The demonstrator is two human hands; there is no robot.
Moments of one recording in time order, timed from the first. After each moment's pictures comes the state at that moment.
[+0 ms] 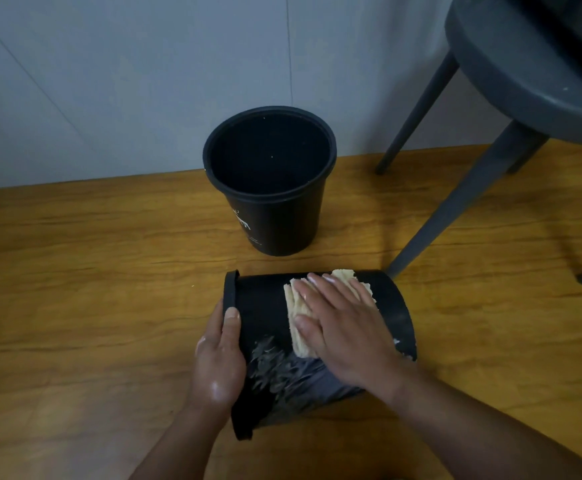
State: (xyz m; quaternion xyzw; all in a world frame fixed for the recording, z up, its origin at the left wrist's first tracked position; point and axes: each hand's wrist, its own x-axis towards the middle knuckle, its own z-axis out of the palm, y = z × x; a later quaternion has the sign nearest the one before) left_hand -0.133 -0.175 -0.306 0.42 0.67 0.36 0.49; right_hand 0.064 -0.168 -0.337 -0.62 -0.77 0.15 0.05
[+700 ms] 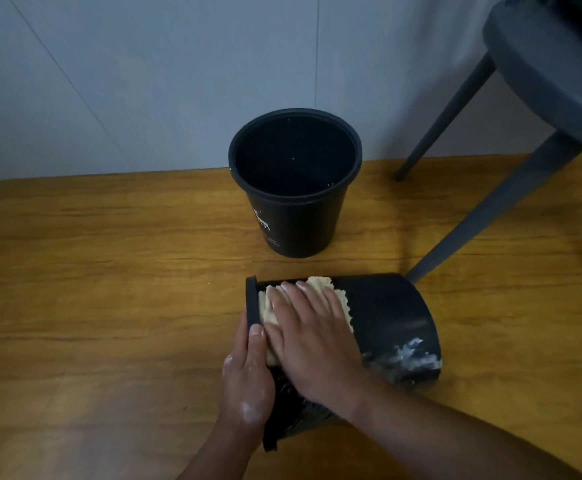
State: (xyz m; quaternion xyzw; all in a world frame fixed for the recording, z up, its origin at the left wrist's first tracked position) left_hand -0.132 -0.192 -0.312 0.40 0.67 0.37 0.50; right_hand -0.017 -0.167 -0.326 -0.61 -0.78 0.12 0.07
